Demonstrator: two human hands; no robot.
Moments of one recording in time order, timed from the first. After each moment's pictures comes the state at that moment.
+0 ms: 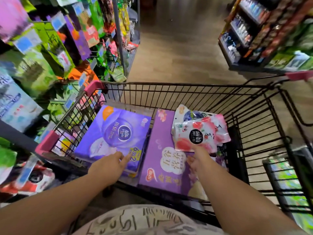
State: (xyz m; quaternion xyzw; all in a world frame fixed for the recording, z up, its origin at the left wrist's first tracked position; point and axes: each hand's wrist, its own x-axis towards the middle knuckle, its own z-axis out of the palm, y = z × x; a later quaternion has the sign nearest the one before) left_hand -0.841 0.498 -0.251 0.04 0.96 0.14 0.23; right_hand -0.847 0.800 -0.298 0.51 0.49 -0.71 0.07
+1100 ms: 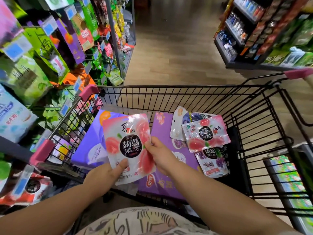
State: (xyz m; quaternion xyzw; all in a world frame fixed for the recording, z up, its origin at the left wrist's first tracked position) left_hand -0.836 0.493 -0.230 -0.02 0.93 0.25 0.26; right_hand -0.862 0.688 -0.269 0.14 0.69 -0.69 0.19
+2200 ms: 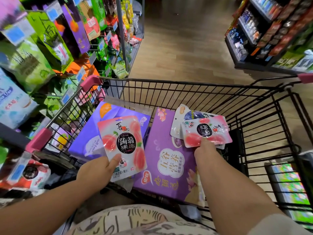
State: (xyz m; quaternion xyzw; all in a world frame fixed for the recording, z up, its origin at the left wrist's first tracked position) left_hand -0.839 0.498 -0.249 0.02 0.97 0.04 0.24; right_hand -0.894 0.836 -0.308 0.57 0.46 -0.68 -0.04
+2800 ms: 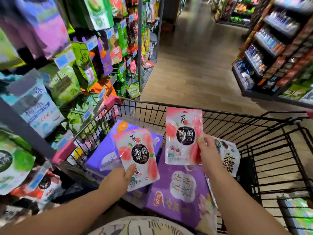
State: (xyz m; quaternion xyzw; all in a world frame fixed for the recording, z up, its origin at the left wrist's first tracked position) left_hand -0.839 0.500 -0.221 -0.09 0.92 0.31 0.21; right_hand -0.896 0.781 -0.217 0.23 0.76 -0.61 -0.03
